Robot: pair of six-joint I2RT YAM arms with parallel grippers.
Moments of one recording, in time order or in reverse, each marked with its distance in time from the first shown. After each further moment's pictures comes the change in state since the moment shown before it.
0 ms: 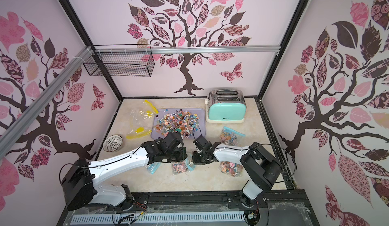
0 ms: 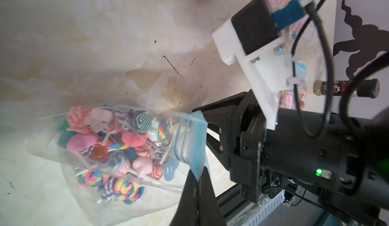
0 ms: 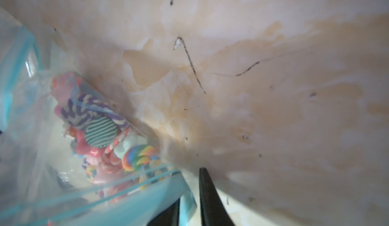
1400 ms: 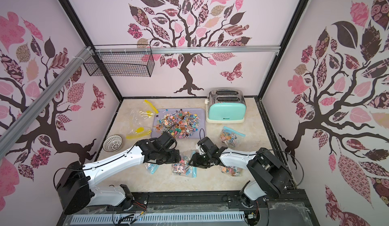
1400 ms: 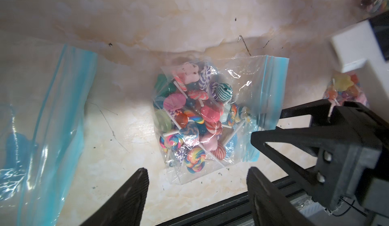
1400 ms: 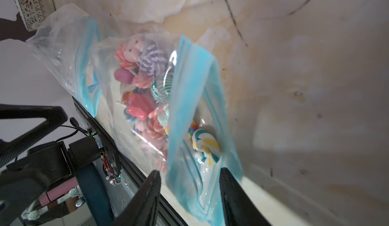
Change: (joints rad) left arm 0.092 -0.079 -0.036 -0.236 -0.051 0.053; right arm -0.011 -0.064 -0.160 0.233 -0.243 0.142
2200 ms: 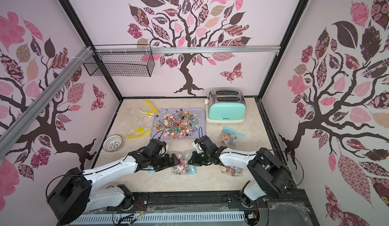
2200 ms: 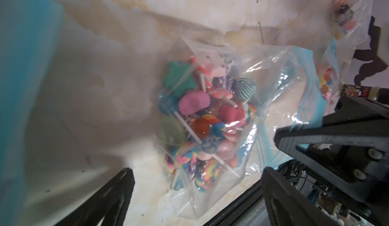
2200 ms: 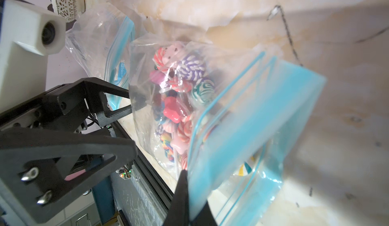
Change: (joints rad) left arm 0.163 -0.083 -0.365 0.446 0.301 -0.006; right arm 0.006 -0.020 0.021 0.050 -0.039 -0.023
